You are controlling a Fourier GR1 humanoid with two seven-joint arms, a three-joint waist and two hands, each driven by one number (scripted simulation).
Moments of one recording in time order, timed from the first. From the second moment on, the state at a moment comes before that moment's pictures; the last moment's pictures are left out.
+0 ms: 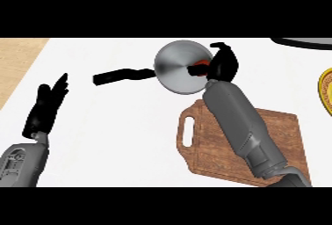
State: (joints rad) left arm -0.26 0.31 0.09 -1.28 -0.13 0.02 0.24; right arm -0.99 0.00 -0.01 -0.54 0.77 -0.79 0.70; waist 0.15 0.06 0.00
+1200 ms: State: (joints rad) left arm -0.21 0.33 0.14 -1.27 -0.13 0.03 0.24; right arm -1.01 -0.01 -0.13 -0.49 0.48 -1.18 0.30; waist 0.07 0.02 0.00
